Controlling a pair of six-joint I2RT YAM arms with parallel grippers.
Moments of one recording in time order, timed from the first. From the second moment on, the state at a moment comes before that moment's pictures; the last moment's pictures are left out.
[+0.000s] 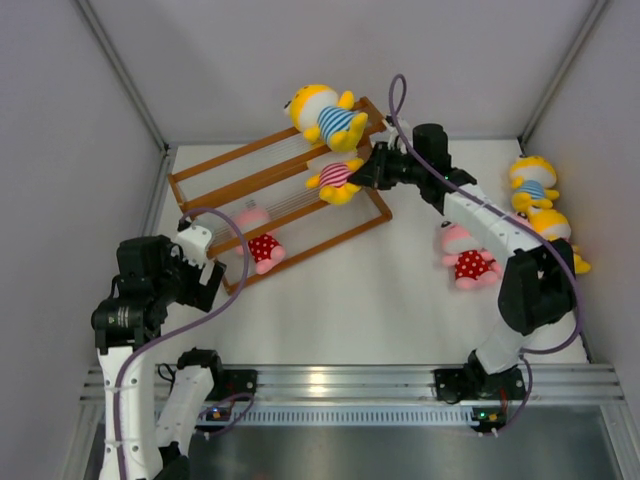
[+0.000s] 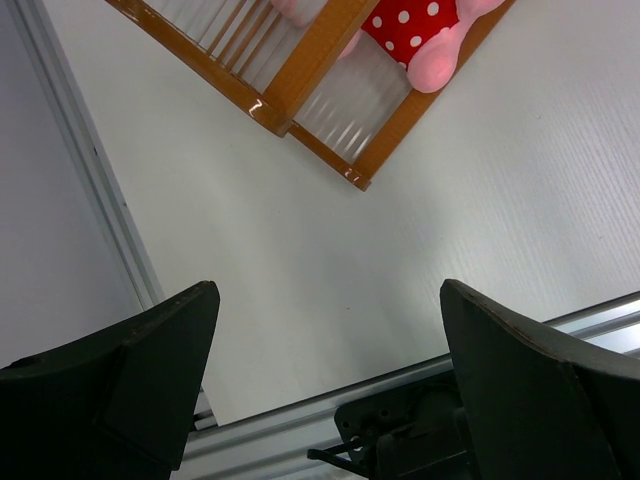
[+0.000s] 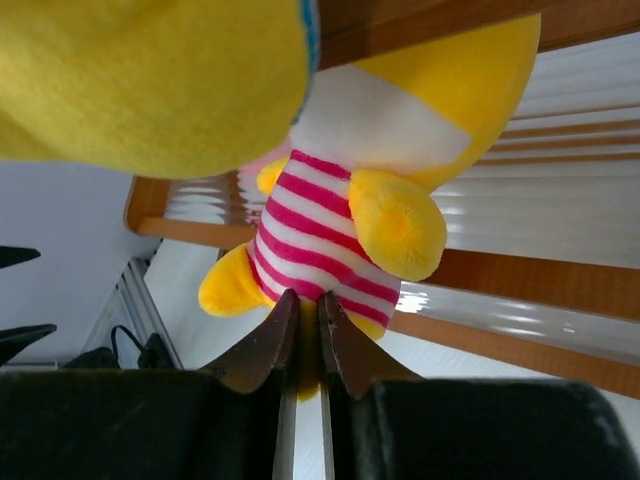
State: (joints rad) left arm 0.07 0.68 1.10 -1.17 0.20 0.45; right arm 0.40 1.67 1.39 -0.11 -0.62 0.48
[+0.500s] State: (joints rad) left arm 0.07 0.68 1.10 -1.17 0.19 0.46; right arm 0.33 1.74 1.41 -0.08 -0.59 0.53
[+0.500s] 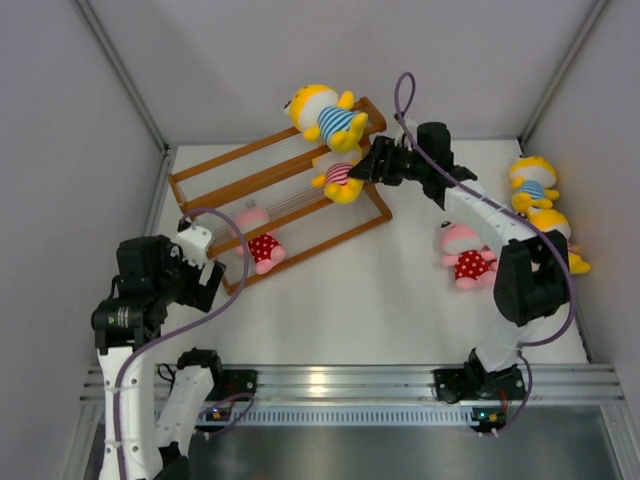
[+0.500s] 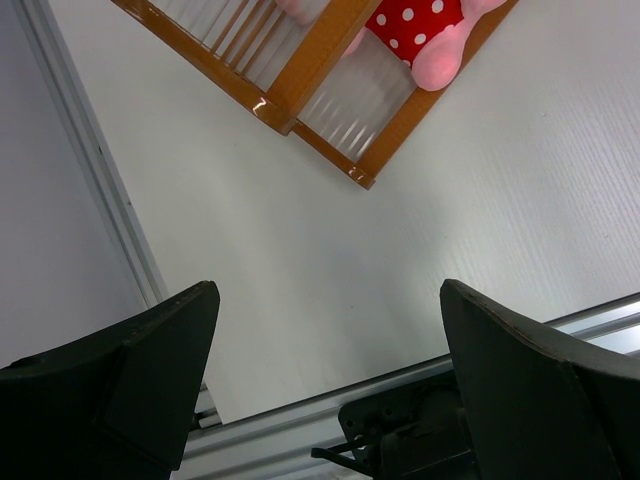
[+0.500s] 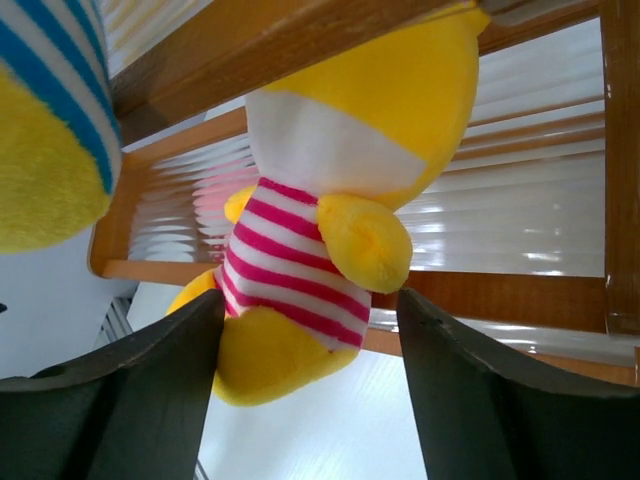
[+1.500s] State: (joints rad) left arm 0.07 0.66 1.10 -1.18 0.17 0.47; right arm 0.48 1.47 1.04 0.09 -0.12 0.69
